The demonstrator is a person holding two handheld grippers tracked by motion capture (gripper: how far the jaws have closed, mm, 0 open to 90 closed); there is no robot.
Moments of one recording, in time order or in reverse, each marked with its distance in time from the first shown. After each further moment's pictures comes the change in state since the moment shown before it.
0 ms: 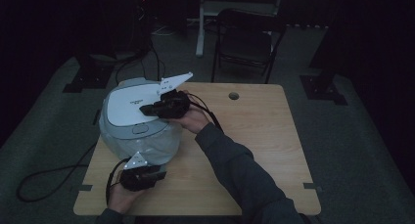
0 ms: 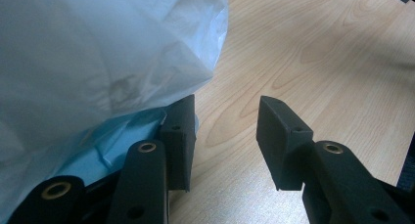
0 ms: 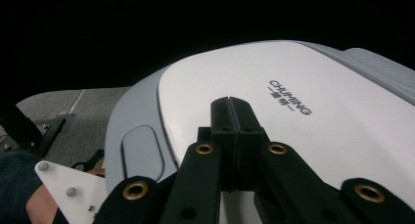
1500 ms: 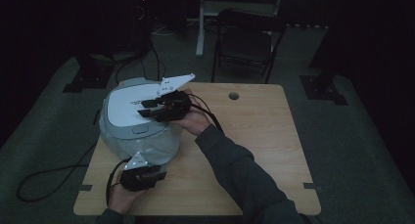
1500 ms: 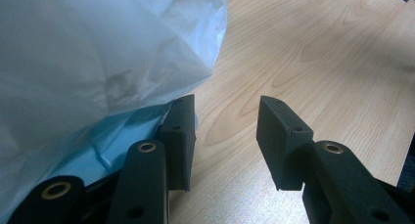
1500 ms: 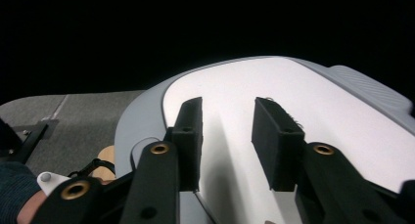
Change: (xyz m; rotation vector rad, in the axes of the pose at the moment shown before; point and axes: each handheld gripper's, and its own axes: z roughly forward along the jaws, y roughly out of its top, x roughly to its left) left arm 0.000 -0.001 0.001 0.002 0.000 -0.002; right arm 0.012 0.007 -0.011 -0.030 -0.063 -0.026
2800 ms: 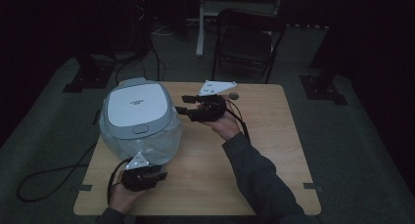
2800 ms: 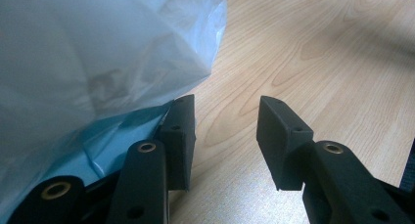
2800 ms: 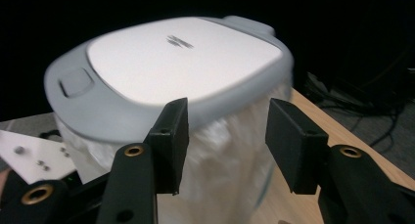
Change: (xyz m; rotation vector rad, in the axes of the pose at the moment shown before) left arm 0.000 0.000 0.004 0.009 -0.006 0.011; right arm -0.024 -0.060 -0.067 -0.042 -0.207 0.113
